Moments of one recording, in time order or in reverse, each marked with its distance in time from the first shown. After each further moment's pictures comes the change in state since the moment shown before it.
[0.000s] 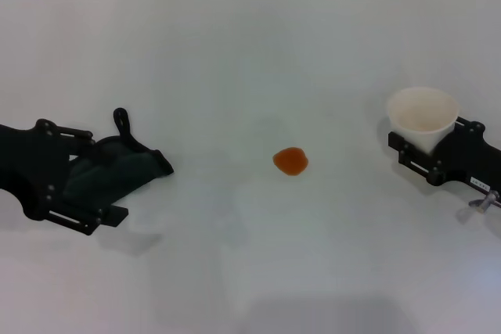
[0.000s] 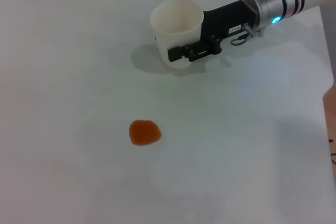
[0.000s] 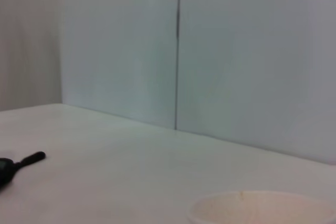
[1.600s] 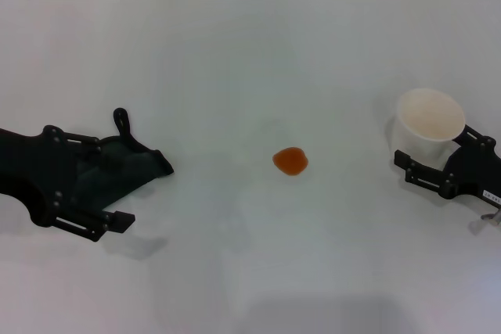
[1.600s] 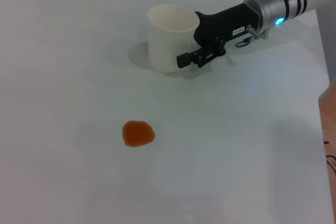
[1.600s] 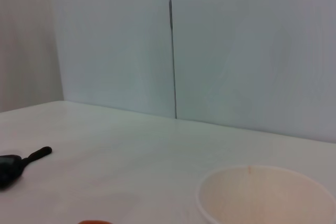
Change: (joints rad) left arm 0.011 -0.016 0.009 0.014 0.002 0.002 -0.009; right arm -0.035 -0.017 -0.027 -0.011 -0.013 -0.020 0.072
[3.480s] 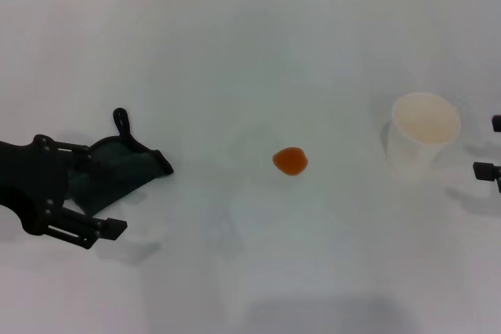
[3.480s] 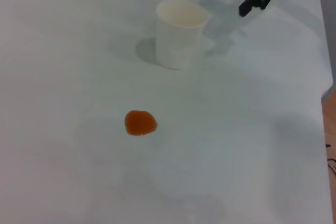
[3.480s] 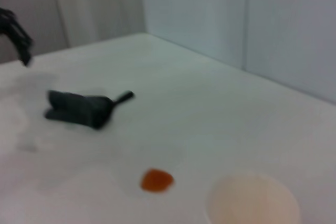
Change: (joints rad) left arm 0.028 0.004 -0.005 0.003 -0.001 -0.001 -0.009; right arm -0.178 -0.045 0.159 -0.960 -0.691 -0.337 0.818
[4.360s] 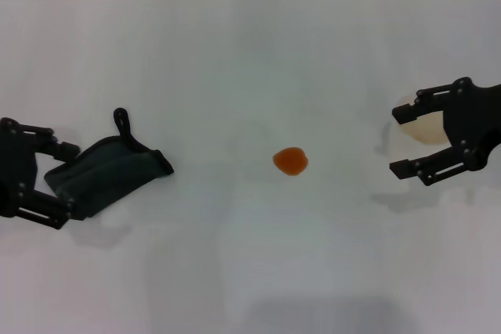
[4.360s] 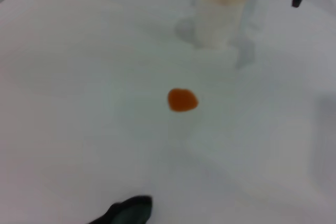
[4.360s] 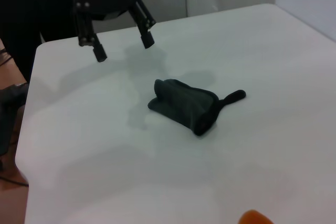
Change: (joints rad) left arm 0.005 0.008 -0.031 0.096 0.082 -0.013 -0.018; right arm 0.289 0.037 -0.134 -0.150 -0.206 -0.167 0.252
